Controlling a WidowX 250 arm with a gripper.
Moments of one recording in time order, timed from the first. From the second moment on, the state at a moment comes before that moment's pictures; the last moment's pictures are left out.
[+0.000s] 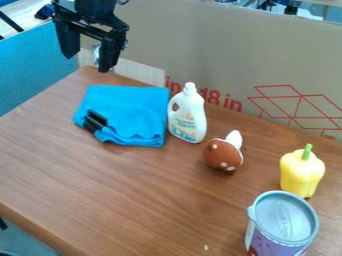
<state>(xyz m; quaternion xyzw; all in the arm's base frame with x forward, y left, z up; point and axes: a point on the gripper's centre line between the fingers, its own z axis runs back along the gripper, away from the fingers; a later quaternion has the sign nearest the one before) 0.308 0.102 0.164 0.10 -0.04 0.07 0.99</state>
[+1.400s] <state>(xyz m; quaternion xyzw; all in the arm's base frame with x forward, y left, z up) 0.275 -0.110 0.124 0.05 -0.05 -0.08 0.99</state>
